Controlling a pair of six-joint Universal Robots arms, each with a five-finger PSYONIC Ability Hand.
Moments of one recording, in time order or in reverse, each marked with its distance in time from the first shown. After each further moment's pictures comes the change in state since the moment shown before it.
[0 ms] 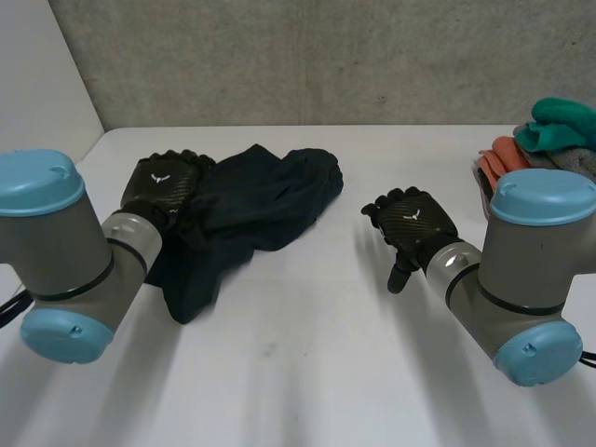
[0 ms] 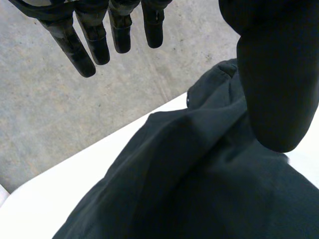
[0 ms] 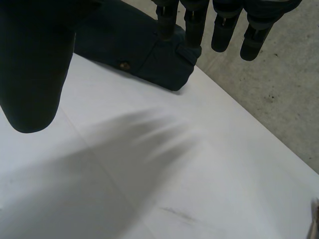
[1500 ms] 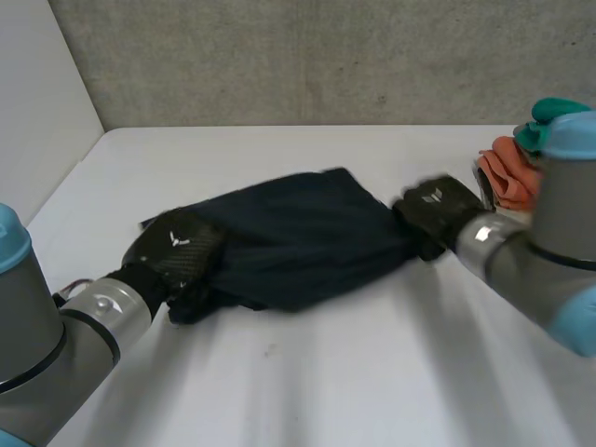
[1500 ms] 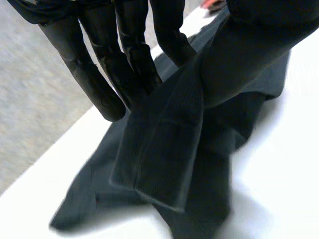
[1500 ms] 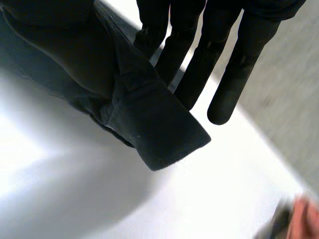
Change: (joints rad) left arm -0.021 0.278 -0.304 -0.147 0.182 0.279; right arm -0.087 -0.121 -0.065 0.299 -0.086 -0.167; left_hand 0.979 0.991 0.979 0.994 0.962; right_hand 0.854 0.949 0.976 0.979 0.962
